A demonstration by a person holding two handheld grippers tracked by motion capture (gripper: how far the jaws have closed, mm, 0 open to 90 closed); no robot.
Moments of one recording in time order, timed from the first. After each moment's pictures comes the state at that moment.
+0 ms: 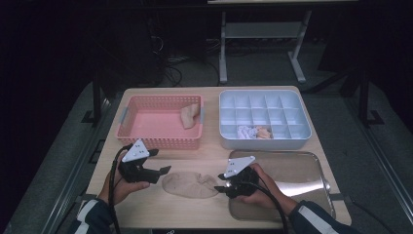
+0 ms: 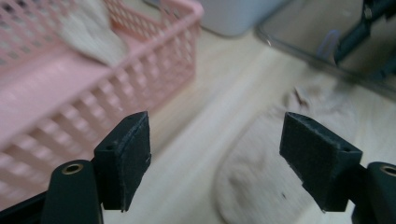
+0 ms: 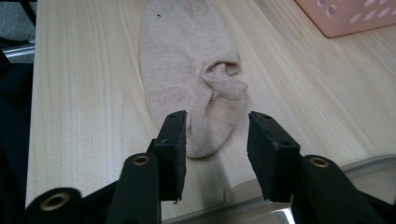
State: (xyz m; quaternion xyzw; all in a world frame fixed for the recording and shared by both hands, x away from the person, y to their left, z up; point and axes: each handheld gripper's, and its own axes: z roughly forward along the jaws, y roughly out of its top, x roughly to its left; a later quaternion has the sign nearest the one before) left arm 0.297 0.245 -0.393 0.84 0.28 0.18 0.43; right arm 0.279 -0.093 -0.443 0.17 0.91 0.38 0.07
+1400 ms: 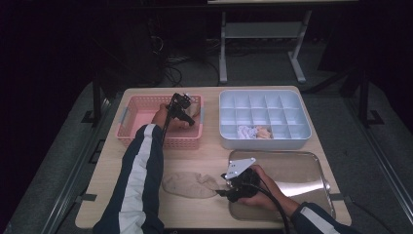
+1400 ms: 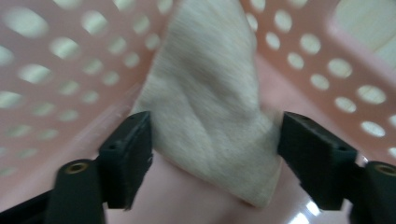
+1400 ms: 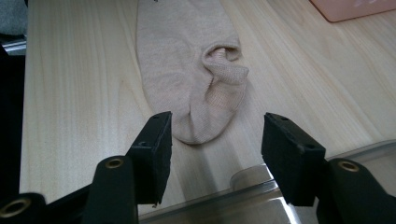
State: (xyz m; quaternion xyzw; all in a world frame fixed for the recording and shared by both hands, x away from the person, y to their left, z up) left arm 0.537 0.147 -0.445 0.90 0.37 0.13 0.20; right arm 0.277 -0.096 -0.449 0.17 0.91 0.37 0.07
